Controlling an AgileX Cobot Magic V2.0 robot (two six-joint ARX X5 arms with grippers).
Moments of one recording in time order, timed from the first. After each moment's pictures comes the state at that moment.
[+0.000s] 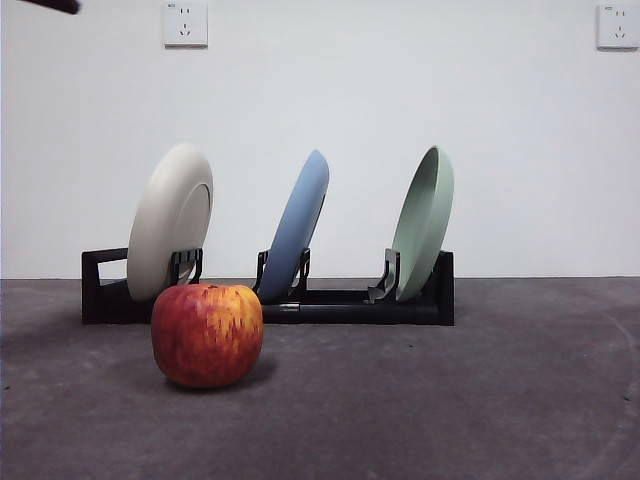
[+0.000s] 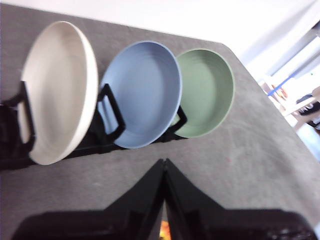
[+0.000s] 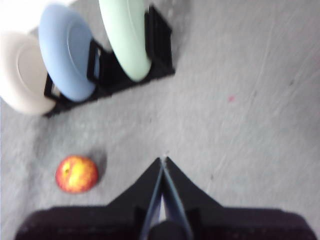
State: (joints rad) left arm -0.03 1.03 1.06 -0.53 0.61 -0.23; right arm -0.05 0.72 0.98 -0.99 -0.39 0.34
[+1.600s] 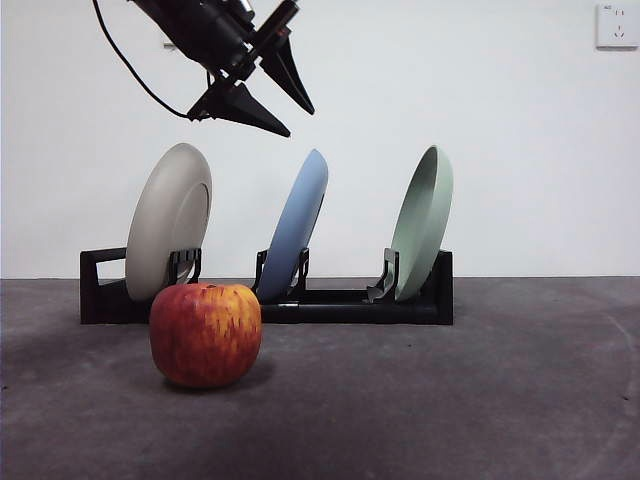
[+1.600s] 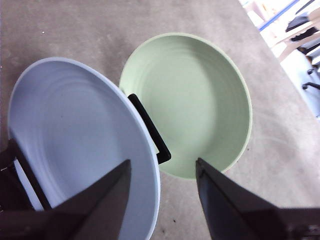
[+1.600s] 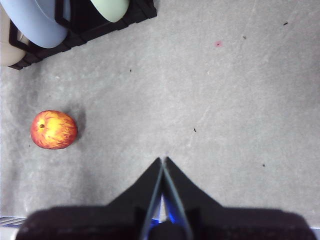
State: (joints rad) left arm -0.35 2.01 2.02 -0.76 0.52 -0.19; right arm -0.05 0.75 0.98 -1.16 -0.39 0.25
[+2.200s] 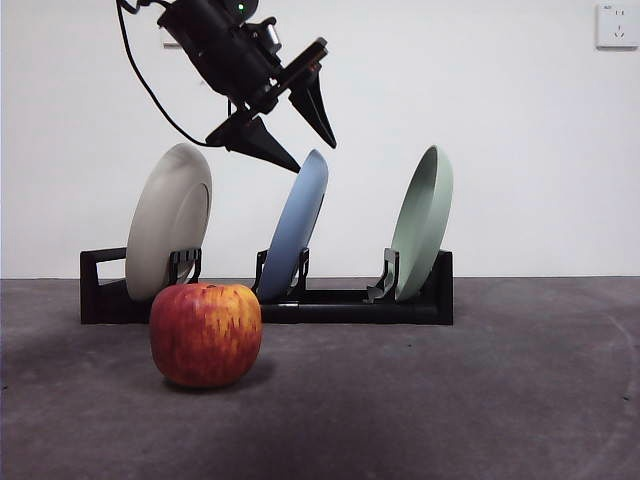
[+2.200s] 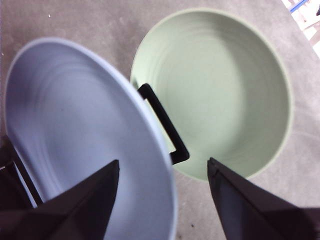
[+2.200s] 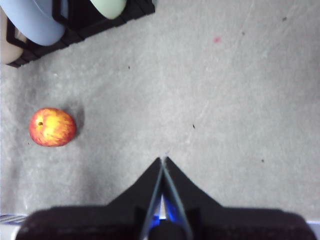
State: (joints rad) left arm -0.40 2.08 2.02 -0.74 0.42 -0.18; right arm -0.05 0.75 0.98 -1.18 -0.39 0.25
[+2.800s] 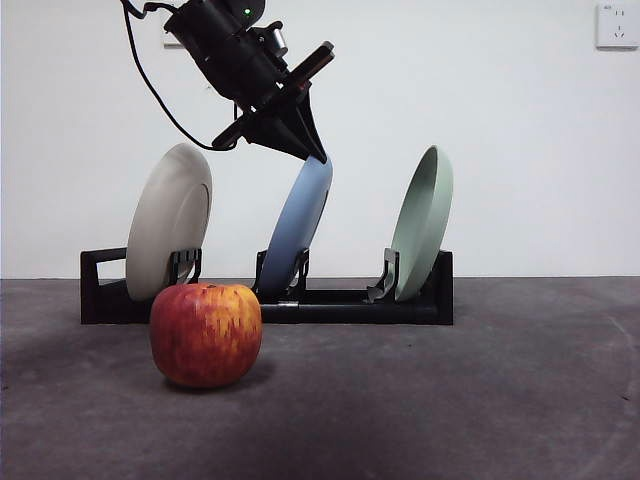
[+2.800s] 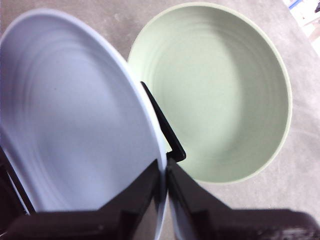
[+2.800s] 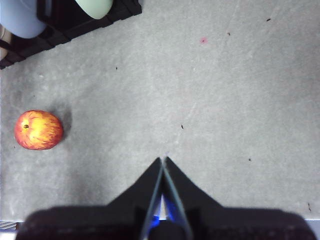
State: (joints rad) left arm -0.42 2.08 2.02 -0.73 0.42 -0.19; right arm -0.05 0.75 0.98 -1.18 -0.35 0.24
